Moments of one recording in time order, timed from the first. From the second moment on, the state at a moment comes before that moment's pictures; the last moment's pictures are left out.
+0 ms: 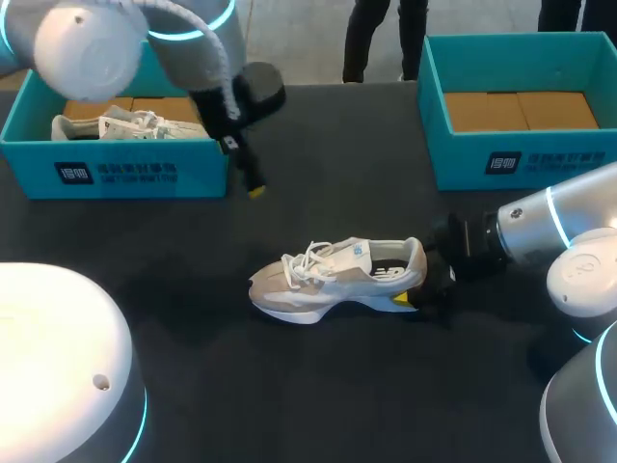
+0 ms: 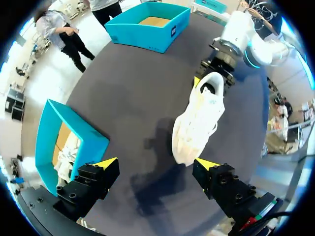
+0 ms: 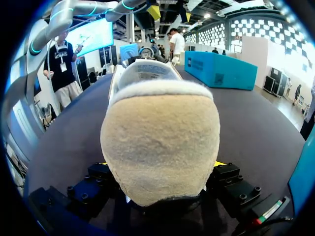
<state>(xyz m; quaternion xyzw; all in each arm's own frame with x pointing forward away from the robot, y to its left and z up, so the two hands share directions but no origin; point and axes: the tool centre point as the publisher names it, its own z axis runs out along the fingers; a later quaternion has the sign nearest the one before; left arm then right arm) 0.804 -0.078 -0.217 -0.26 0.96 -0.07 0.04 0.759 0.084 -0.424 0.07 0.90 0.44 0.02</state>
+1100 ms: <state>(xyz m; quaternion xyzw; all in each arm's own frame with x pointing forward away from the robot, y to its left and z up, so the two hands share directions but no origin) 0.792 -0.112 -0.229 -0.33 0.94 -0.08 0.01 0.759 0.084 -0.424 0.07 0.90 0.44 0.02</state>
